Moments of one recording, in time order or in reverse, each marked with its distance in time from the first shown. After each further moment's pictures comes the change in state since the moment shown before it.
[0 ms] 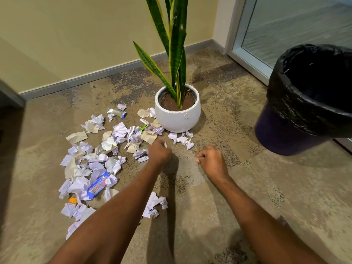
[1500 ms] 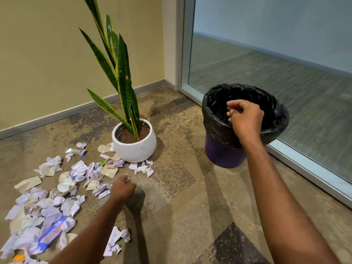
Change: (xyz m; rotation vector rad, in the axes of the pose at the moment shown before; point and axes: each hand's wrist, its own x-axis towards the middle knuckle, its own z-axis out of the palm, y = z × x) left_hand -0.021 -0.010 0.004 0.091 -0.096 0.070; right_hand 0.016 0.023 -0.319 0.452 0.736 0.068
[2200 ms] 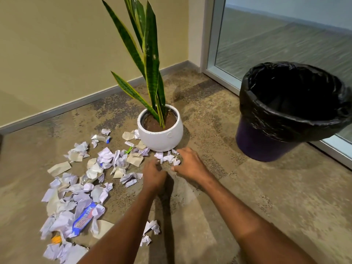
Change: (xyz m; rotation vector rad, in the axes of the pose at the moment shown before) left_hand 0.031 -0.008 0.018 0.086 0.070 0.236; right_hand -0.183 0.048 0.216 -0.389 -0.933 -0.054
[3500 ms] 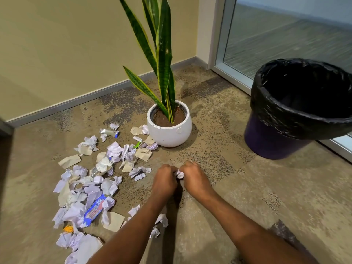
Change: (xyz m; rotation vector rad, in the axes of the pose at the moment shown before) left_hand -0.033 -0.009 0.001 0.352 -0.062 0.294; right_hand -0.038 0.004 0.058 -0.253 0.097 -0.152
